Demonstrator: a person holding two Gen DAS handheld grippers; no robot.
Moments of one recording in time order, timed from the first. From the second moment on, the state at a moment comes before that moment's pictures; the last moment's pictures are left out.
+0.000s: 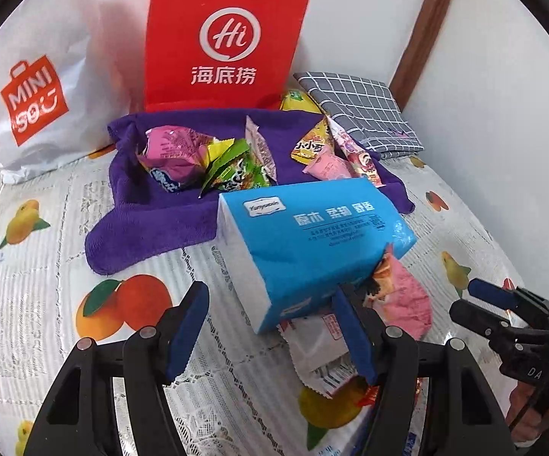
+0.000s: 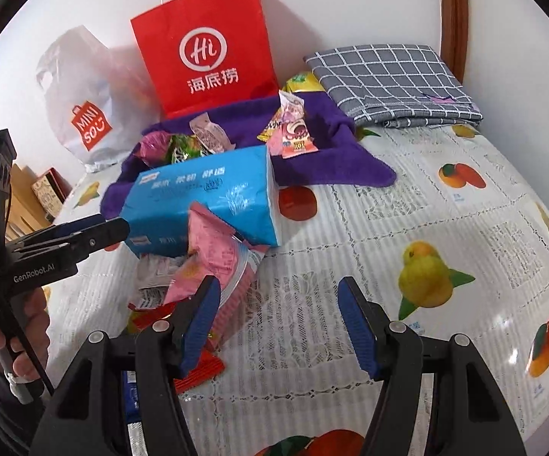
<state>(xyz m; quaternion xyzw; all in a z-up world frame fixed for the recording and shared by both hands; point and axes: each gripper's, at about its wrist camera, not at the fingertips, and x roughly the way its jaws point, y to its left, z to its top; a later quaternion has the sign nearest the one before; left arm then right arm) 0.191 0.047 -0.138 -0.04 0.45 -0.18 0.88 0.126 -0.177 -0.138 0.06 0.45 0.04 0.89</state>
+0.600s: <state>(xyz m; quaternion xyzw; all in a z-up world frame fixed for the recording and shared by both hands) 0.195 0.051 -0.152 -0.09 0.44 -0.19 0.87 0.151 -0.161 -0.167 0.08 0.46 0.07 0.88</state>
